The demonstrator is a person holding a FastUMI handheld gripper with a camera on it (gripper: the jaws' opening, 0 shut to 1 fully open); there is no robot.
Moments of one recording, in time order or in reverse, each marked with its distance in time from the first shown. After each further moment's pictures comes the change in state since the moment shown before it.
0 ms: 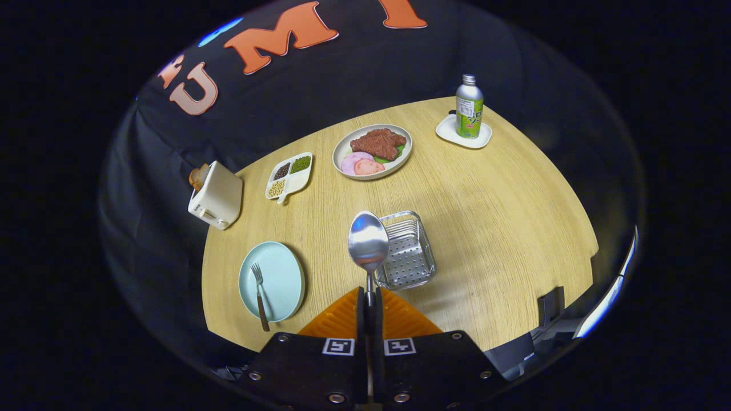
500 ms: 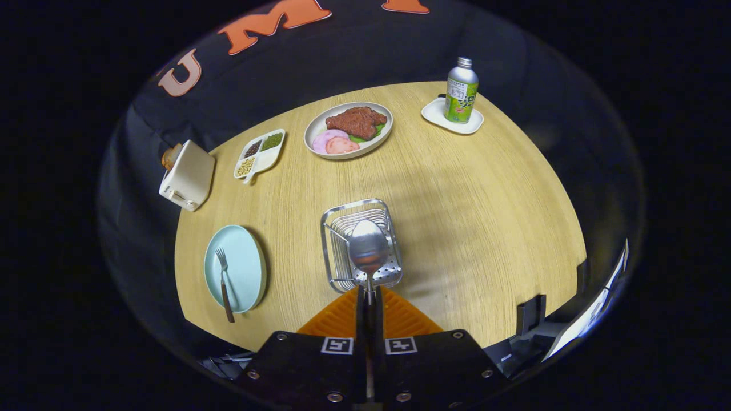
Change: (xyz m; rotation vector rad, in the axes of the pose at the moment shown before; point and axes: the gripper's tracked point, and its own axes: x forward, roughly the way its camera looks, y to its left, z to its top) arm 0.023 -0.040 0.002 -0.060 0.081 -0.100
